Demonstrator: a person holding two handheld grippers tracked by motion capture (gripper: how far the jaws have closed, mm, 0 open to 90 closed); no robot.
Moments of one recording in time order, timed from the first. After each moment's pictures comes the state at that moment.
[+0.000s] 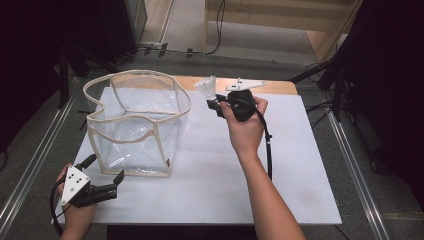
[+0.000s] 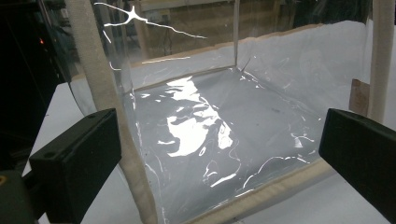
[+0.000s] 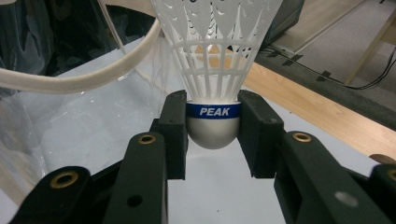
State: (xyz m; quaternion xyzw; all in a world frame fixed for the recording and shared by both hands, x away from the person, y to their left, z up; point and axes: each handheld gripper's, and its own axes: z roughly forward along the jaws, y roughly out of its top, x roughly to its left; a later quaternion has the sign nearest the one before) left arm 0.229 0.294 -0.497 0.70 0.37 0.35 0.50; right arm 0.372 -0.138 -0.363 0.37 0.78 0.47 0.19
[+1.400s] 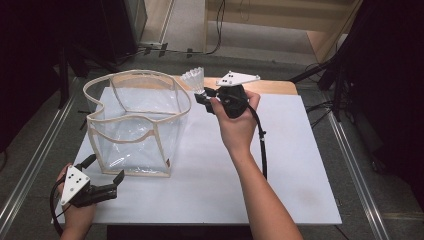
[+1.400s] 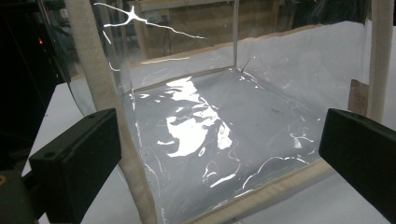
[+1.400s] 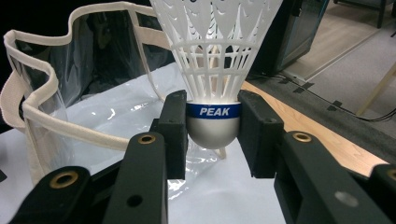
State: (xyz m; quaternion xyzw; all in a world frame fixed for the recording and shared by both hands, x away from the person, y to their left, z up) left arm 0.229 0.294 -0.496 0.70 0.37 0.35 0.51; right arm 0.363 -0.112 -0.336 0.33 0.77 0.50 0.19
